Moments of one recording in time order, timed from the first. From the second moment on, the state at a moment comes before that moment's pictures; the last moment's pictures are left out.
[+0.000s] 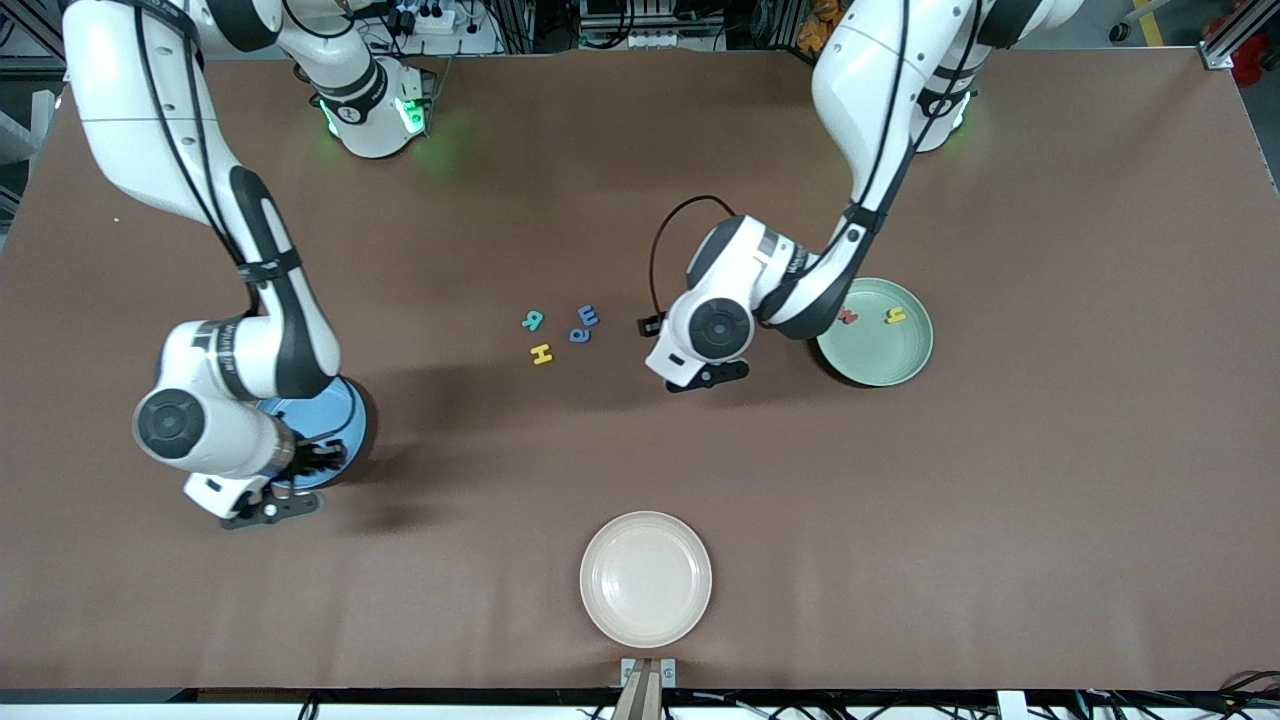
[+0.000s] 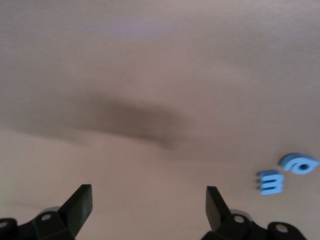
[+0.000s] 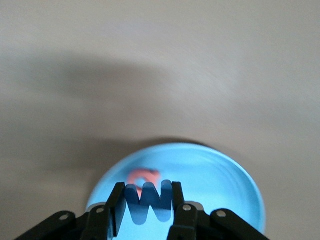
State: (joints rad) left arm -0.71 0.77 -0.02 -1.44 -0.35 1.92 -0.79; right arm 0.12 0.67 -0.11 -1.57 -0.03 2.13 -0.15
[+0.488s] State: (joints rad) left arm -0.83 0.81 -0.02 -1.35 -0.35 1.98 -0.91; right arm 0.05 0.66 -0.15 -1.61 -0.03 2.08 -0.16
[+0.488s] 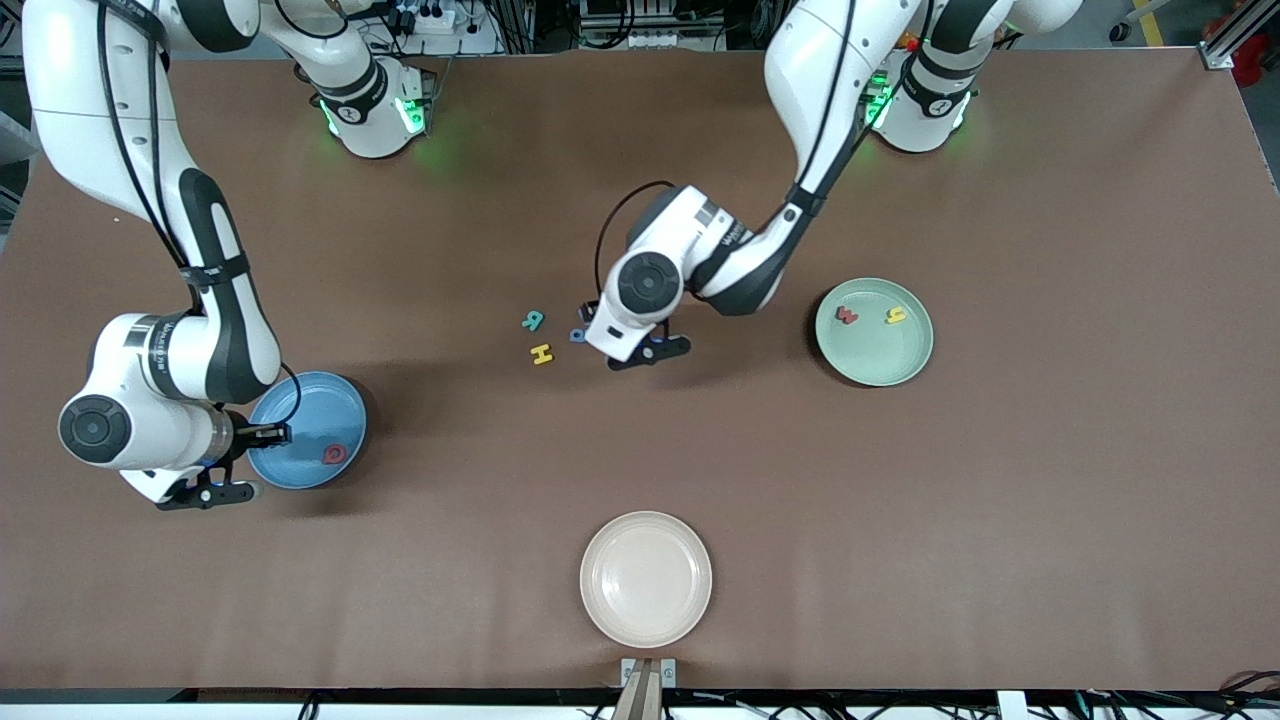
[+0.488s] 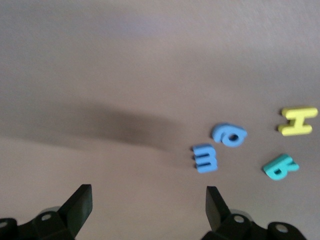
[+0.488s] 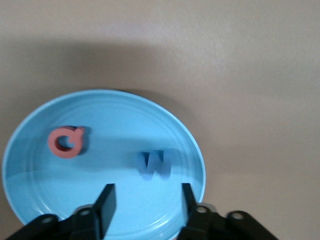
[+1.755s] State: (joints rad) left arm -0.95 0.94 0.00 -1.24 -0.18 2.17 -0.85; right arm 0.06 0.53 -0.14 -1.56 -0.03 2.16 -0.16
